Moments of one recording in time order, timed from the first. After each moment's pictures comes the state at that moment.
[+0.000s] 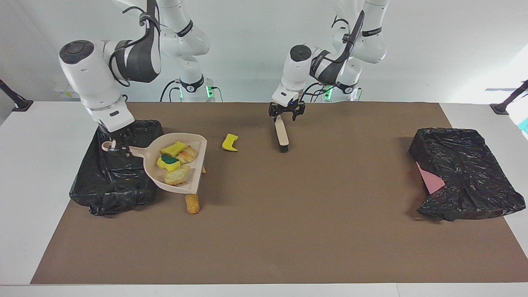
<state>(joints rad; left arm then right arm) -0.69 -0.10 -0.11 -2.39 -0.13 2.34 -0.76 -0.15 0.06 0.00 -1.83 -0.04 2.00 -1.69</state>
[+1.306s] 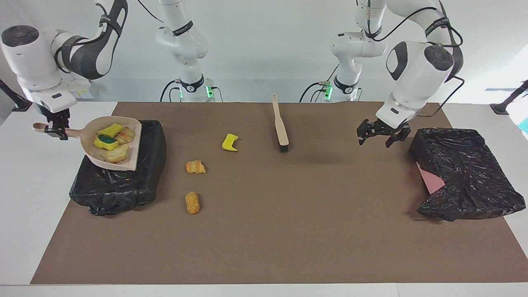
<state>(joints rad) -0.04 0.00 -0.10 -1.86 -0.06 1.86 0.03 -0.42 -0.02 0.00 -1.96 -0.32 2.11 -2.02</state>
